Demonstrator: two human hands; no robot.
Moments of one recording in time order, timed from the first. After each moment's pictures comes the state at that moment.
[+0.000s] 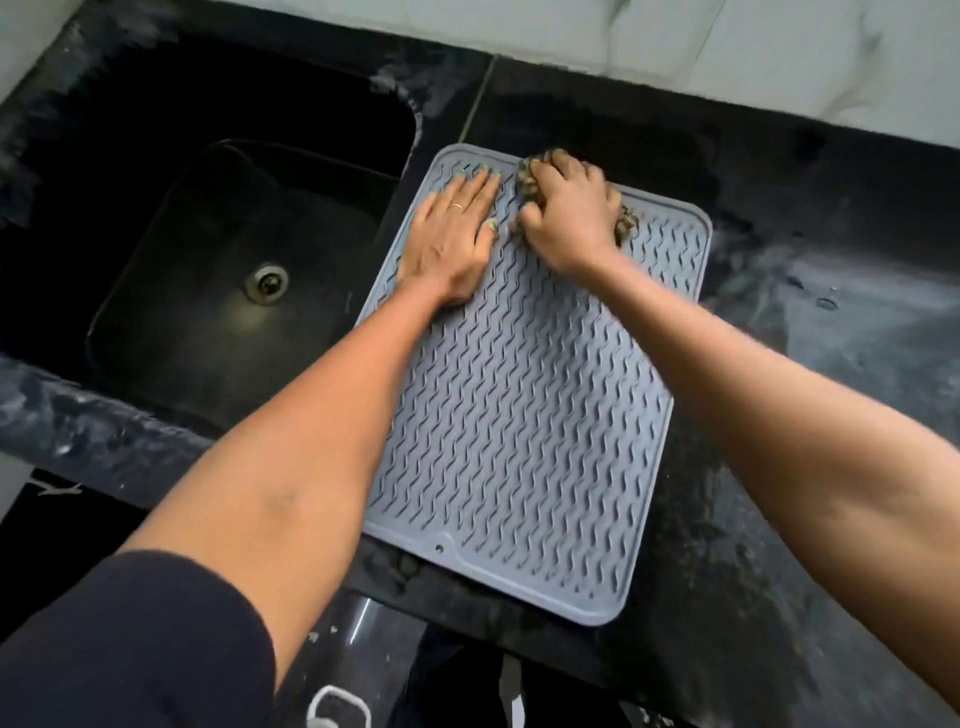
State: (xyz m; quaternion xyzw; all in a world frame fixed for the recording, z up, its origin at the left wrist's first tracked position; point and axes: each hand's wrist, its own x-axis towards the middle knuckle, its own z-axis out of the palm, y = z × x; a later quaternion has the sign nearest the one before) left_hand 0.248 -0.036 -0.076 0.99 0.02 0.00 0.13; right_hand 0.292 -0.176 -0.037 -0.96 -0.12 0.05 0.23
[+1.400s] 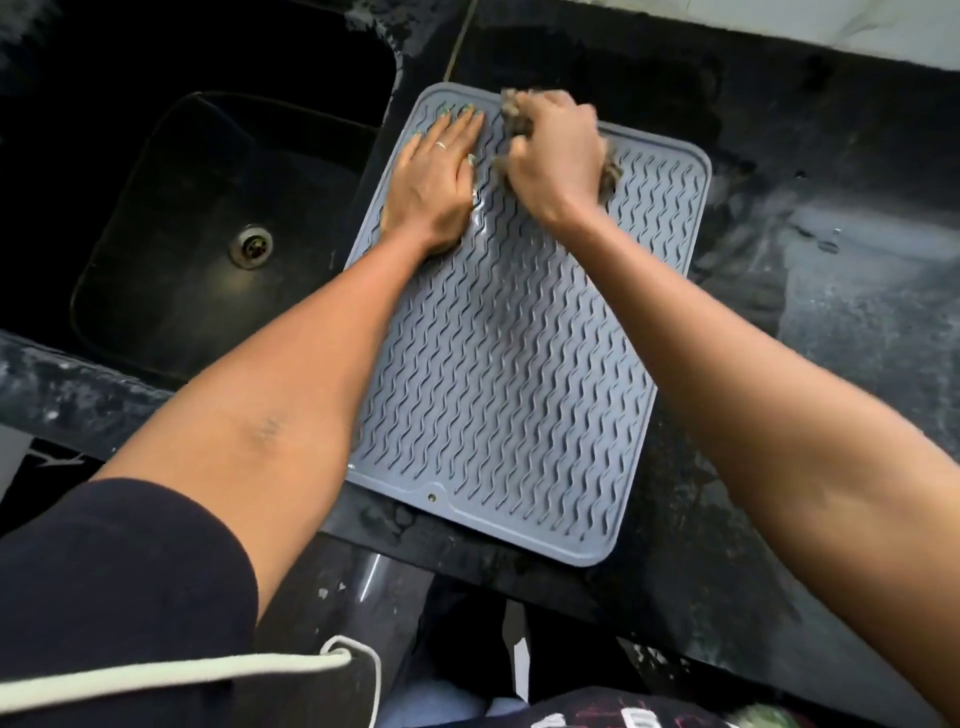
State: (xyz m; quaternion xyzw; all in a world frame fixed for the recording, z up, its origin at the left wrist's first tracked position) left_hand 0.254 -0.032 -0.075 0.98 0.02 0.02 0.18; right_hand 0.268 -0.164 -0.019 -0.95 -0.08 -0.02 0.30
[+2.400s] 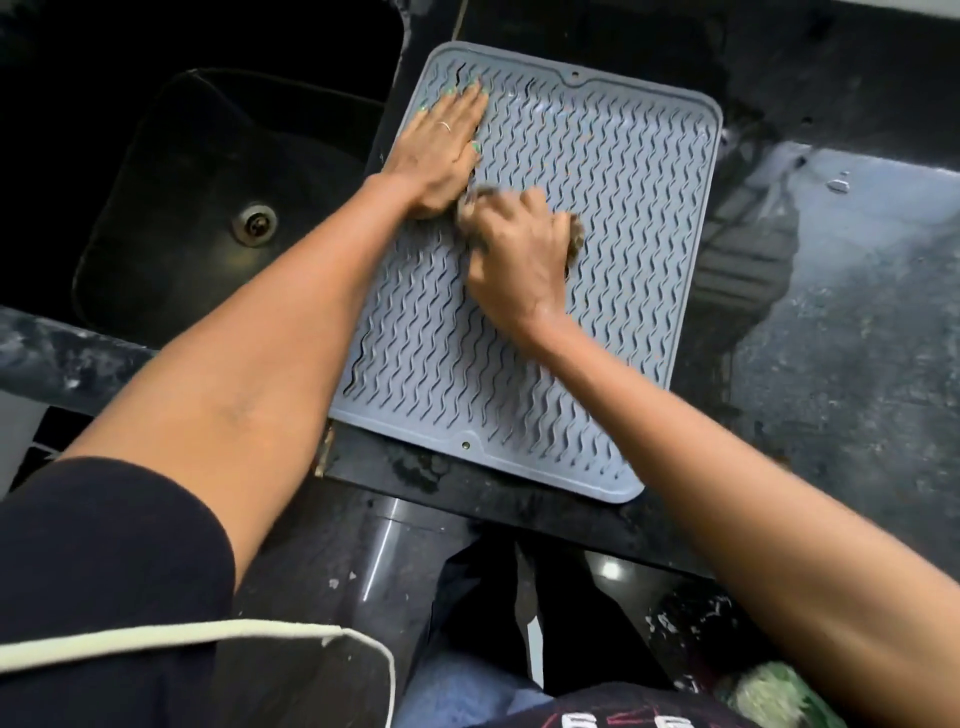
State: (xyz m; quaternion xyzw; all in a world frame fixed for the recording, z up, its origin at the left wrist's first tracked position) left_hand 0.233 -0.013 -0.058 0.99 -0.06 -0.09 0.12; right_hand 0.141 -0.150 -0.054 -0.95 -0.18 -0.07 0.23
